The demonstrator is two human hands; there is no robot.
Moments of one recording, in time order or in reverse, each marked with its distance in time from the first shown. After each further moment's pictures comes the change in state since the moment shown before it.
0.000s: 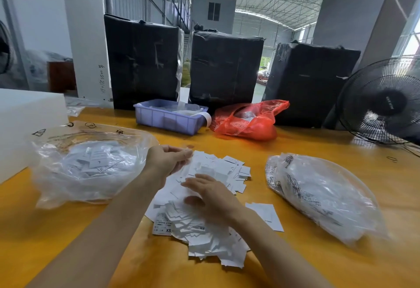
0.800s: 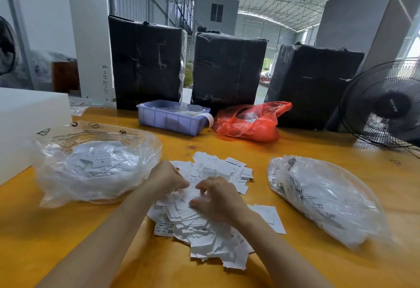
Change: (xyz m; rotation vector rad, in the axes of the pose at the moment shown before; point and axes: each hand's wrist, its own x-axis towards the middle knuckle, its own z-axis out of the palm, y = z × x) left_hand -0.001 -0.019 -0.008 0.774 -0.060 -0.074; right_hand -0.008 -0.009 -0.010 -0.006 0.061 0.213
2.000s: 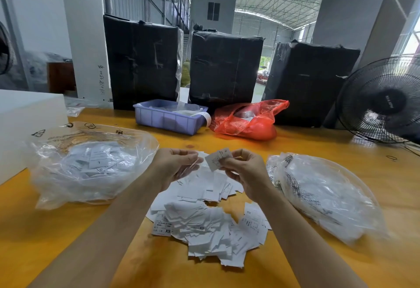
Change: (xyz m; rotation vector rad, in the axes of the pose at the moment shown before) left_hand -0.013 0.027 -0.006 -0.780 -0.184 0.055; right_hand 0.004 0.023 -0.053 1.289 0.314 0.398
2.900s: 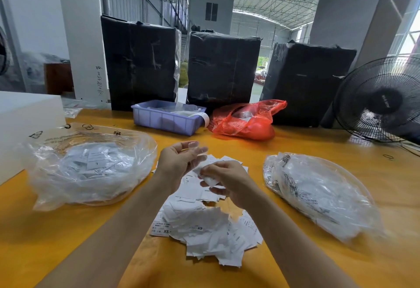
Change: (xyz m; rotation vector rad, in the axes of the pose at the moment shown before) left_hand -0.007 -0.001 0.023 -0.205 0.022 0.141; right_hand -0.006 0.010 0.018 -0.243 -0.217 0.160
